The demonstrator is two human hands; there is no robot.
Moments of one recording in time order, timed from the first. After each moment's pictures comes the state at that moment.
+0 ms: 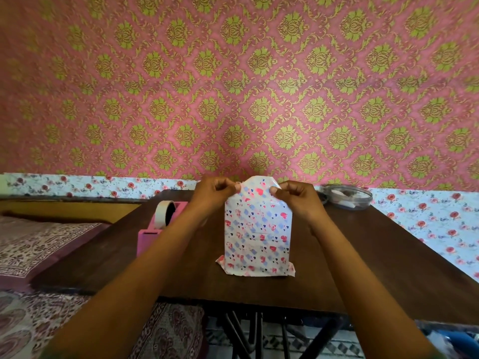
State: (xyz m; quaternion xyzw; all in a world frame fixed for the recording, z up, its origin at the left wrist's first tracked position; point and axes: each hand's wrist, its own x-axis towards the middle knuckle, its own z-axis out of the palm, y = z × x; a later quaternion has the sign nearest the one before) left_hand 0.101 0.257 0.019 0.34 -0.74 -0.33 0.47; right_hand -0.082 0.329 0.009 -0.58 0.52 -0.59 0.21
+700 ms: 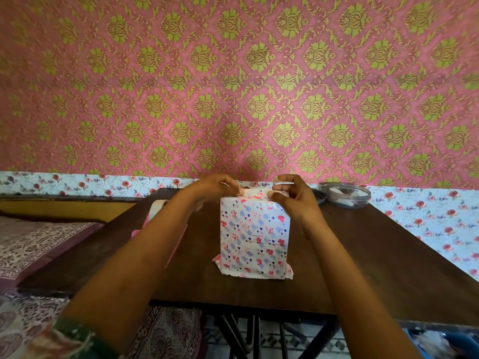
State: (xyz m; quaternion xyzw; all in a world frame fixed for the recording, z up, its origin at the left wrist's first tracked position) left_hand 0.097 0.235 0.041 0.42 -0.79 -0.36 0.26; right_hand -0.083 0.314 -0.001 -0.52 0.58 -0.60 0.20
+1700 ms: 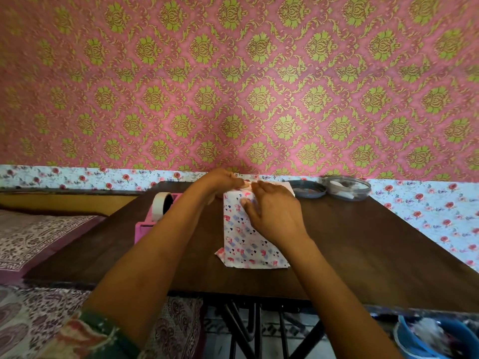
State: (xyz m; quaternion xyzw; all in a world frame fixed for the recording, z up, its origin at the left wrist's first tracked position) left_hand 0.083 0.238 0.039 0.48 -0.74 -0.38 0.28; right_hand -0.022 0.345 -0.004 -0.68 0.66 -0.26 -0.21
